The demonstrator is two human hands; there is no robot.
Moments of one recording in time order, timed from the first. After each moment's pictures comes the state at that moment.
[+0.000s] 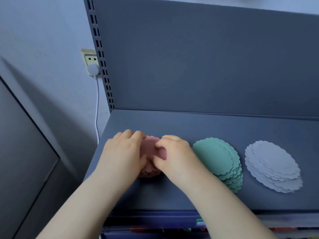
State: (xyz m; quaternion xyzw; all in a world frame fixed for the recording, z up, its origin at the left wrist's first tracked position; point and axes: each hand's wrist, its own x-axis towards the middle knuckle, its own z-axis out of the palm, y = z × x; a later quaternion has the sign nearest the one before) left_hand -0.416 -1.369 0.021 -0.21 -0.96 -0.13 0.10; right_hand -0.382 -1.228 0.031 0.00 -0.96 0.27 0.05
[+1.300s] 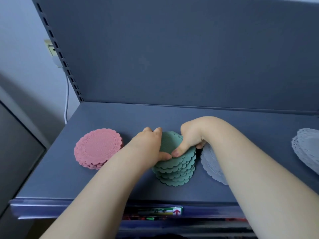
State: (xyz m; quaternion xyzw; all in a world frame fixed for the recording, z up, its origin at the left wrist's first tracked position) left_hand -0.398 -1.210 0.044 -0.20 -0.96 -0.10 -0.17; right_hand -0.422 -1.059 0.066 -0.04 -0.91 0.07 -0.40
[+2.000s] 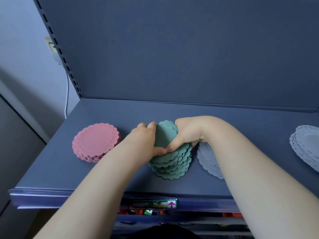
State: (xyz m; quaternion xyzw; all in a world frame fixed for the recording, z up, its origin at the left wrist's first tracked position) left_hand -0.388 -1.212 0.040 -0.18 -0.97 -0.13 -0.13; right_hand -0.410 -1.055 0.054 -0.02 -0.90 0.26 -0.35
